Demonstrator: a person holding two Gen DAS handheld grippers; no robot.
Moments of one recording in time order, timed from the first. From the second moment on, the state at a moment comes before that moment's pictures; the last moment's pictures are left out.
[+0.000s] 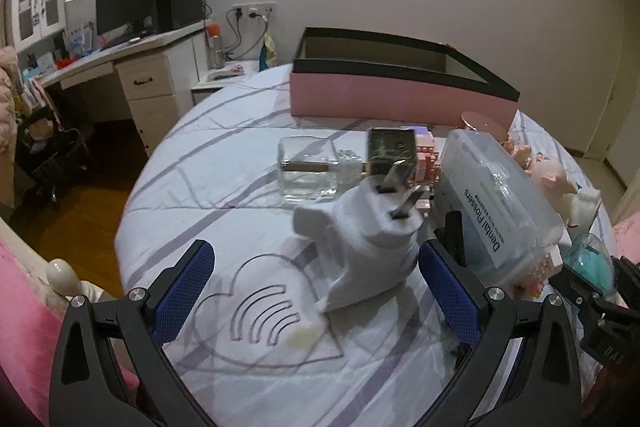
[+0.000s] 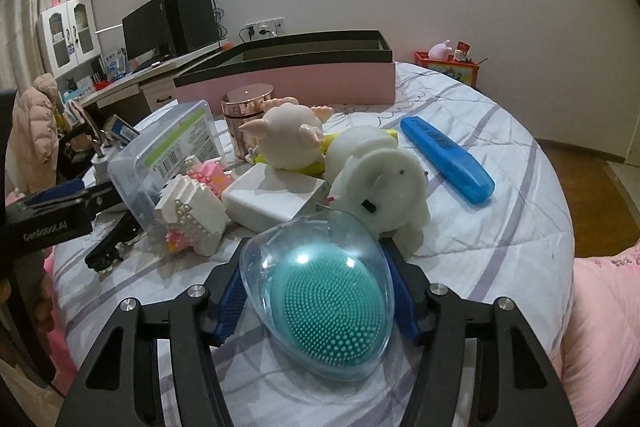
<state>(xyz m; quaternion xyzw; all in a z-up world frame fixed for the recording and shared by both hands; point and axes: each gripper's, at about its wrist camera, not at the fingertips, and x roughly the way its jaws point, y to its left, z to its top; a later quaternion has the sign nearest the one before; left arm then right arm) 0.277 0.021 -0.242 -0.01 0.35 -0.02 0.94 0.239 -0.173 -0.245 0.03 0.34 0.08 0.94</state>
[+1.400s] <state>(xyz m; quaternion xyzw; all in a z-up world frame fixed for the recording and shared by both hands) 0.245 0.017 -0.211 -0.02 0.33 -0.06 0.94 0.226 -0.175 -0.220 0.03 0.30 0.08 0.95</state>
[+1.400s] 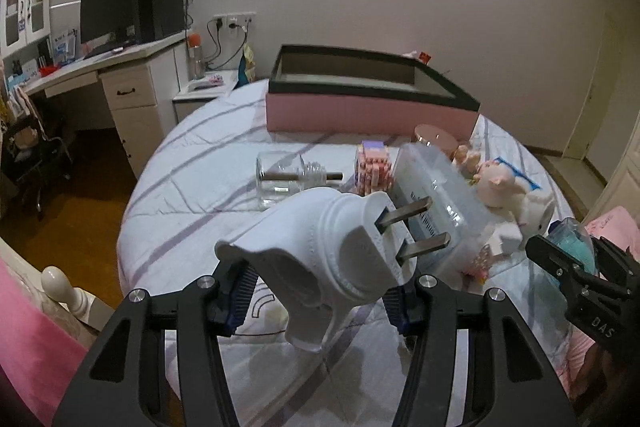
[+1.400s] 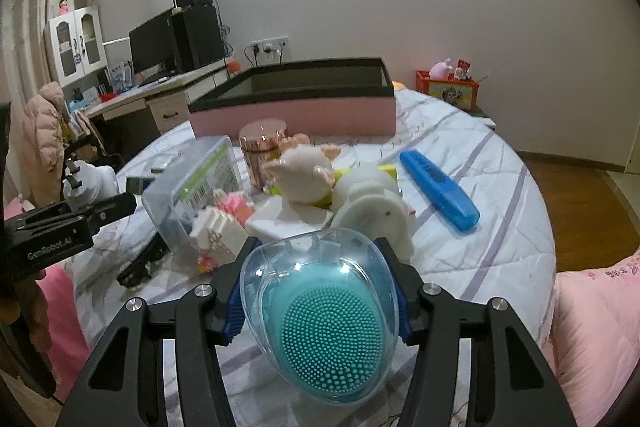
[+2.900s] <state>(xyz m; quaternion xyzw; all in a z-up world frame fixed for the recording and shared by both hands) 0.569 -0.026 -0.193 0.06 0.46 -0.13 0.88 0.556 -0.147 -0.204 0.01 0.46 0.12 0.88</state>
